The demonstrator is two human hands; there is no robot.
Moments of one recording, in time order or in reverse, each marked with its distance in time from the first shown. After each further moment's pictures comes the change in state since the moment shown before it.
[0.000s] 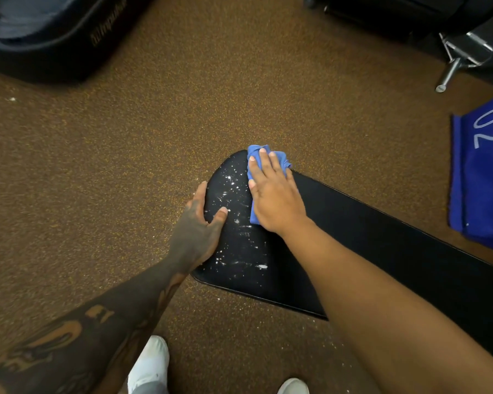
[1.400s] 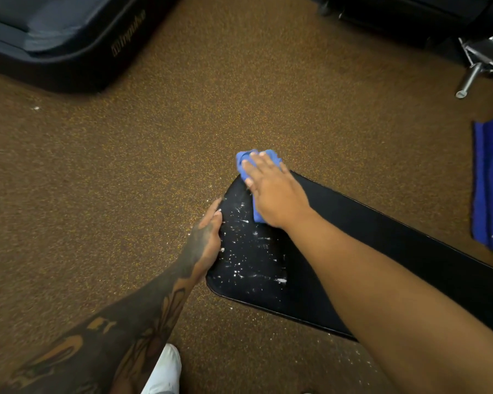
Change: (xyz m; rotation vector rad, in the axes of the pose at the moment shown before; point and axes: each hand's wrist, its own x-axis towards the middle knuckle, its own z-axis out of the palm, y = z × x) left_hand 0.015 -0.026 -0.003 -0.461 -0.059 -0.148; right_hand 0.037 -0.024 -0.009 -0.015 -0.050 -0.178
